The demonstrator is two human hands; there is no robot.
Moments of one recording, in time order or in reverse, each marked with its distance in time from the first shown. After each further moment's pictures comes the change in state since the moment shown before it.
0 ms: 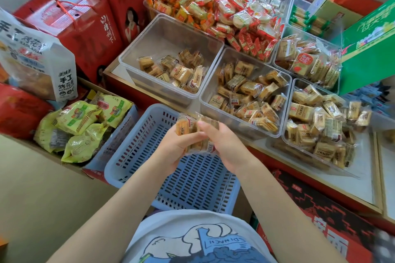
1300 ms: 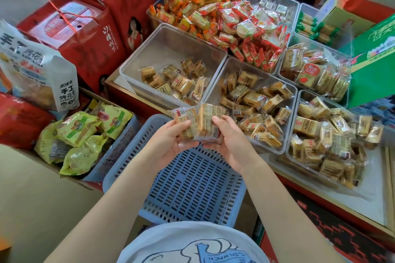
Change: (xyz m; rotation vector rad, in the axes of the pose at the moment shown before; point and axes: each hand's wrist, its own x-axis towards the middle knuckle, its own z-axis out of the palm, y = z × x) left_hand 0.037 0.038 -0.011 -0.203 0.067 -0.107; right_hand 0.045 -0.021 -0.029 0.264 -0.017 -0.079
